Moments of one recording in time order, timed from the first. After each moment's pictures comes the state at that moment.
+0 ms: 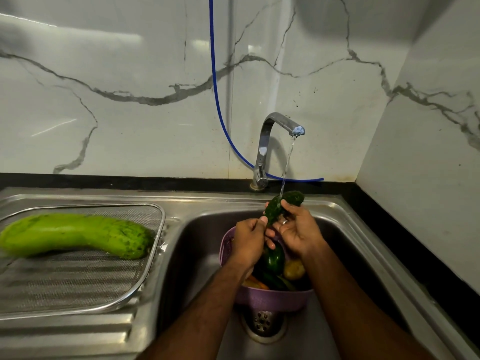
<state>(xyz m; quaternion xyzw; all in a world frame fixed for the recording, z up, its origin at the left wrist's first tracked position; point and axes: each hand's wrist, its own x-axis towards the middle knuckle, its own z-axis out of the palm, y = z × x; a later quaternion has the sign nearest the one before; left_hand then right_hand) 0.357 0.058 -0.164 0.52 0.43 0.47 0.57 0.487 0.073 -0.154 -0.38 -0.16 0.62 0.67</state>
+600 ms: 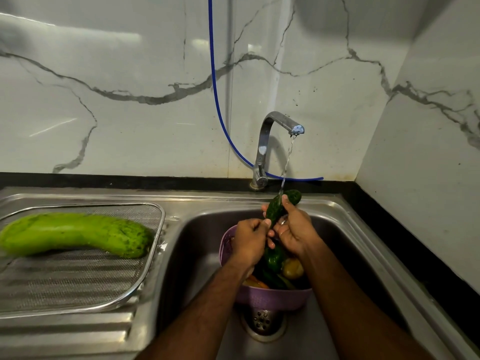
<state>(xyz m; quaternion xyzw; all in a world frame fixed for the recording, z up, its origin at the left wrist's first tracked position) 0.358 0.060 -0.171 0.55 0.45 0.45 0.55 0.479 0.074 -0.153 -0.45 -0.20 0.58 0.65</state>
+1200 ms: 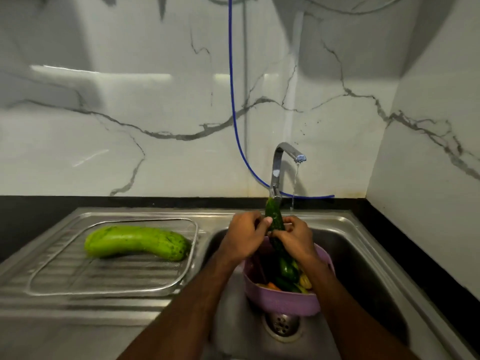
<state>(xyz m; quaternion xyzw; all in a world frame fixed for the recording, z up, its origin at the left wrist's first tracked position) 0.285 0.031 -0.083 0.78 0.46 0.37 0.19 0.441 0.027 -0.120 -0.67 -0.47 0.30 0.49</state>
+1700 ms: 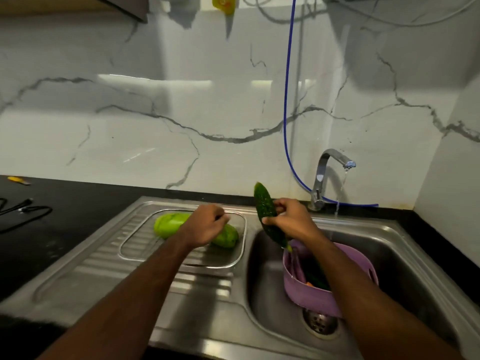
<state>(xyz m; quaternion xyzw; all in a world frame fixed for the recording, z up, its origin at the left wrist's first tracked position) 0.086 0.020 -0.054 0.80 0.52 0.29 0.08 0.334 0.019 -0.051 -0.60 -0.65 0.27 0.38</state>
